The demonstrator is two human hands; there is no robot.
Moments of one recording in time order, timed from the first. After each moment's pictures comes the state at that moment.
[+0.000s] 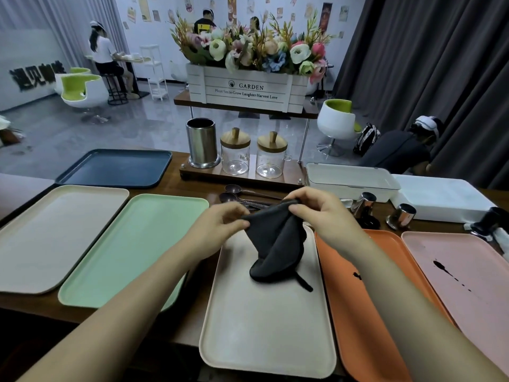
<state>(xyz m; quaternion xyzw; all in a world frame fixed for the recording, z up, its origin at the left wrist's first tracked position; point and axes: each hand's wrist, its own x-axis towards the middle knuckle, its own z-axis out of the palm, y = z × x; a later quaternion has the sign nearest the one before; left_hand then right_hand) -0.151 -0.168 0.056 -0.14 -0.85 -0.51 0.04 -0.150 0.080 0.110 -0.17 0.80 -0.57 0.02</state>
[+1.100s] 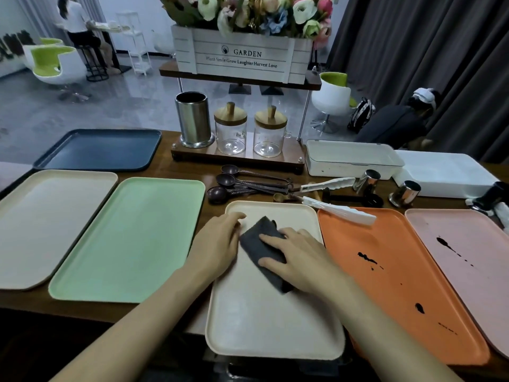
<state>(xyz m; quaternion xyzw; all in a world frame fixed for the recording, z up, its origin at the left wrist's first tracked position) -0.139 -0.168 -0.029 -0.11 -0.95 -0.28 0.11 -0.119 0.050 0.010 -0.19 0.97 -0.11 0.08</state>
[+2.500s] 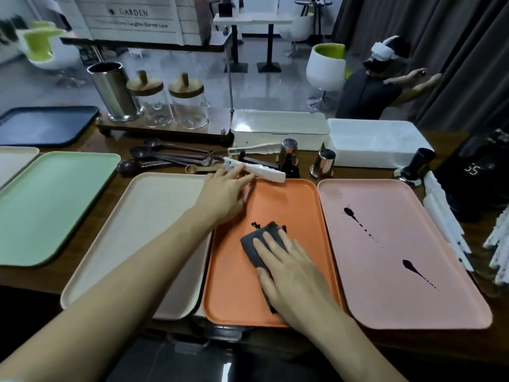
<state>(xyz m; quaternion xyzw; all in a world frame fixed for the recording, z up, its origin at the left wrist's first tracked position) -0.191 0.072 -0.002 -0.14 -0.99 -0.04 0.04 -0.042 0.264 -0.024 -0.22 0.97 -0.12 0.00</state>
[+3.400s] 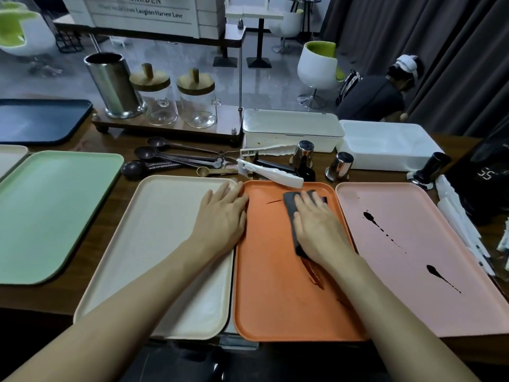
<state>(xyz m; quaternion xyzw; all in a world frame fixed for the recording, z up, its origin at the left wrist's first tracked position) -0.162 0.030 -0.033 -0.14 -0.99 -0.07 0.06 -0.150 0.255 -0.023 -0.09 0.99 -0.09 0.00</state>
